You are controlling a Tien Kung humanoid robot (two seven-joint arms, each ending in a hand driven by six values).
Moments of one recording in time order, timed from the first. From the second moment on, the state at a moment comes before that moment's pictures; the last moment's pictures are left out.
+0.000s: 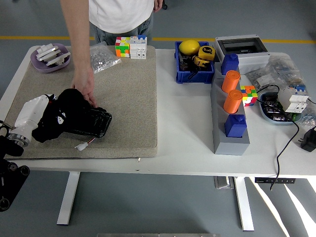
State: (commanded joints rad) left arm -0.23 0.30 -1.36 -1.01 2.06 0.24 -0.15; right arm -0.09 -0.15 1.58 0.18 -1.03 -0.07 -0.03
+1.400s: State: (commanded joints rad) left arm -0.24 0.32 -1.38 -0.99 2.07 0.24 -0.16; right arm -0.09 -0.15 1.59 0.18 -1.05 -0.07 -0.03
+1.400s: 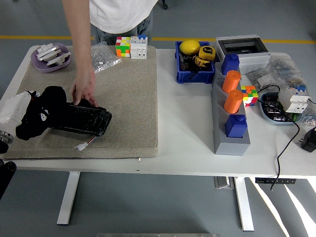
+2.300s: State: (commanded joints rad) left arm -0.24 0.28 -1.10 -1.17 2.04 0.23 -0.13; right arm -0.09 -0.15 1.61 0.18 -1.07 -0.07 -0.04
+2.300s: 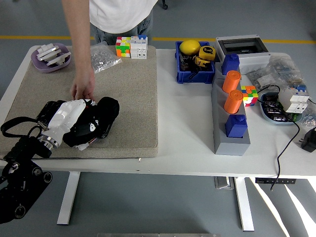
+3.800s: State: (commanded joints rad) left arm -0.26 0.33 -1.31 -0.94 2.00 0.24 -0.23; right arm -0.10 -0.15 1.57 0.18 -1.03 -0.07 -0.04
